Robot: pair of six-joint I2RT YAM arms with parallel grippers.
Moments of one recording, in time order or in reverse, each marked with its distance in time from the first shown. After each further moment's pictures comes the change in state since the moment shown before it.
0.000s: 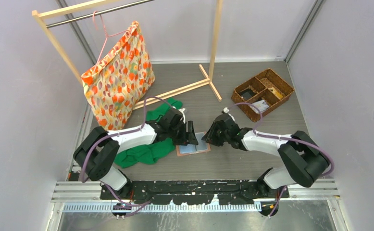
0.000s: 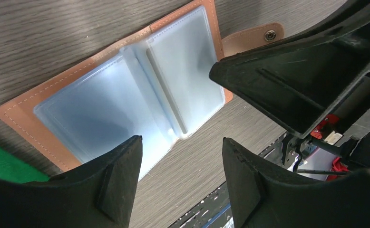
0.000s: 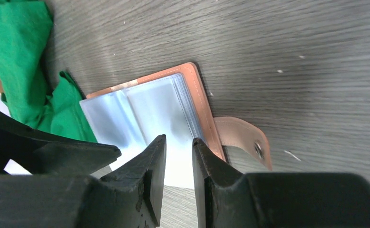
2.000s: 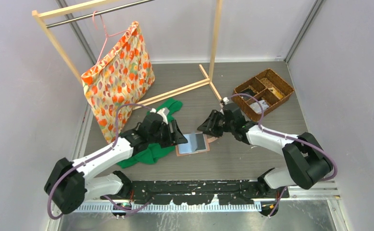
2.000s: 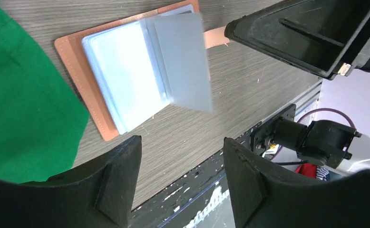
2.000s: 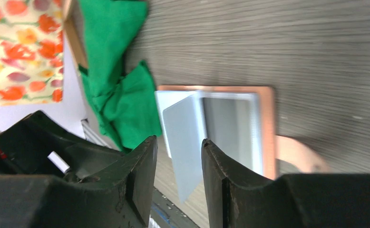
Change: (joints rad) left arm 0.065 -0.471 -0.193 -0.090 -0.056 -0.108; right arm -0.079 0.010 0.105 0.074 -0.296 -0.091
